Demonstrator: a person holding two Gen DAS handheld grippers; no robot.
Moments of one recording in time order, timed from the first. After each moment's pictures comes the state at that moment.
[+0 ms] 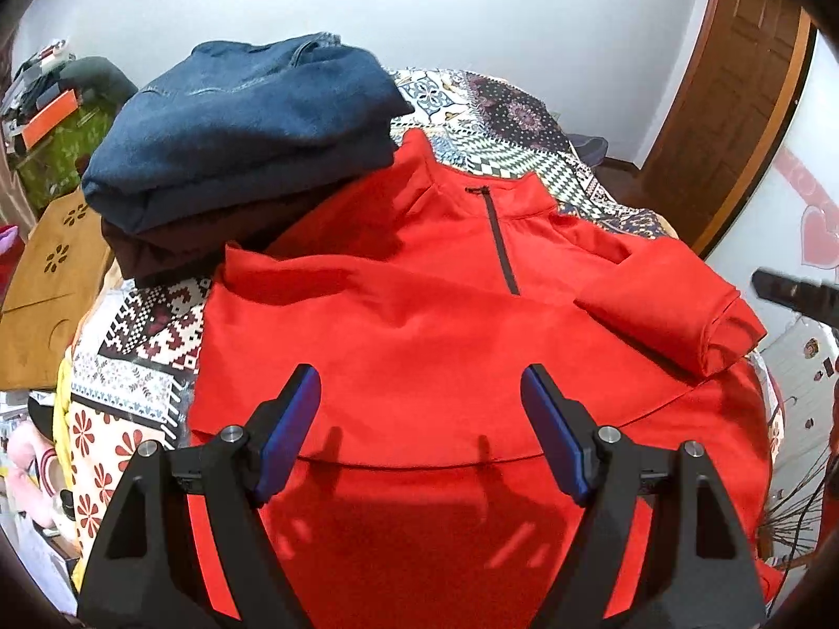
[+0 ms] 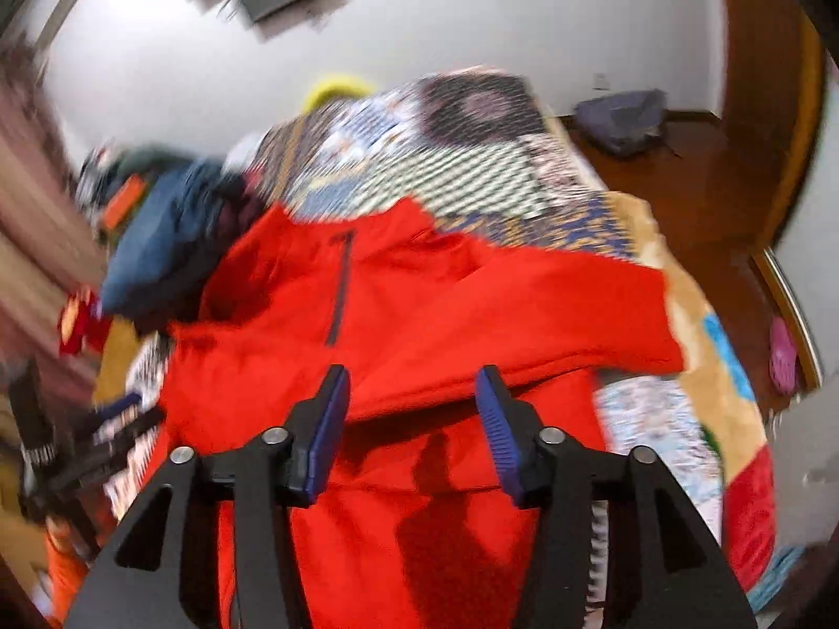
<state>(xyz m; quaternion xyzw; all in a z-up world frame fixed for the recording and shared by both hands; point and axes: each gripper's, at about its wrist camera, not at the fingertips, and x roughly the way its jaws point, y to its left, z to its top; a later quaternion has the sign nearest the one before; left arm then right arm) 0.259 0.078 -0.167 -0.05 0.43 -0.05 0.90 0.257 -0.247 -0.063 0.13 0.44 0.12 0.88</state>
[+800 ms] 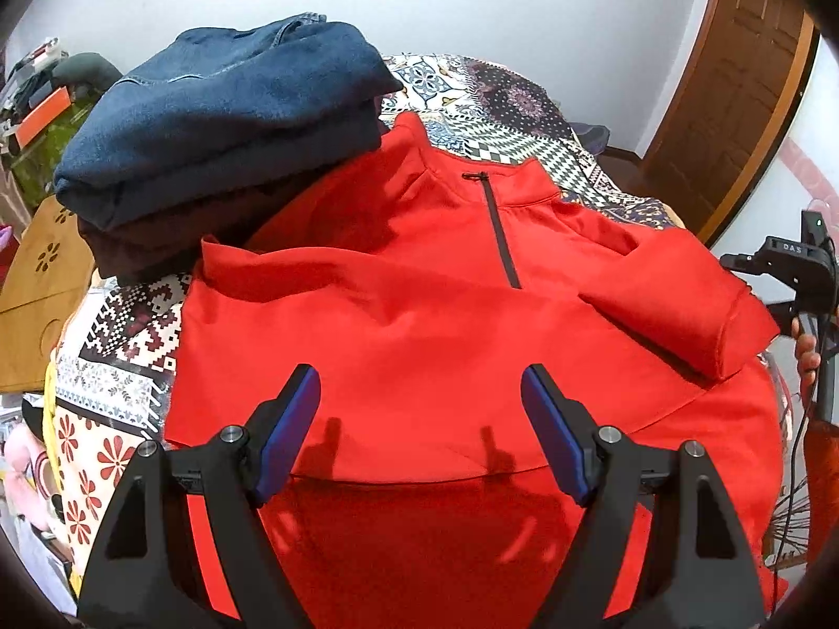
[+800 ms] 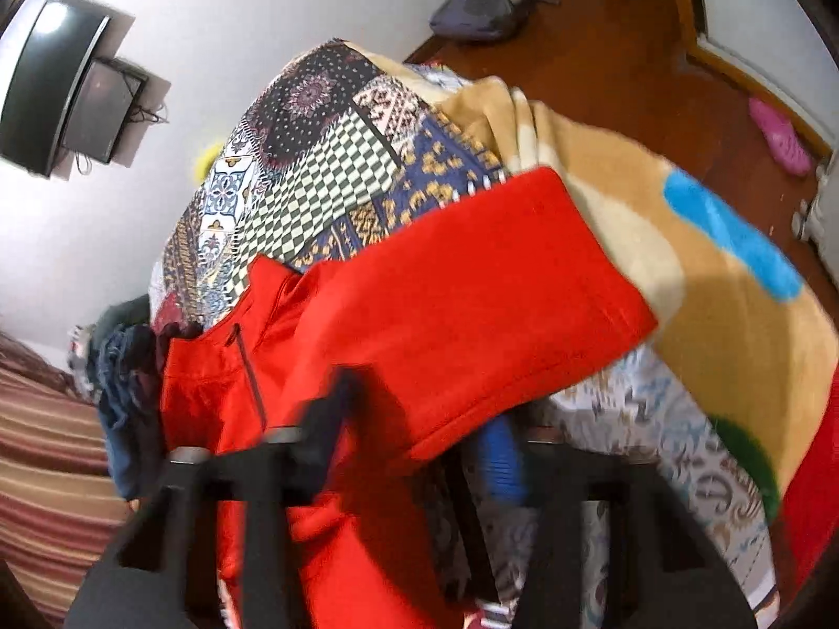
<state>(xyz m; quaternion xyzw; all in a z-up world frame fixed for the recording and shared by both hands) 0.276 0.070 -0.183 -0.05 0.44 -0.04 0.90 0.322 -0.315 -0.141 0.32 0.49 0.04 0.81</state>
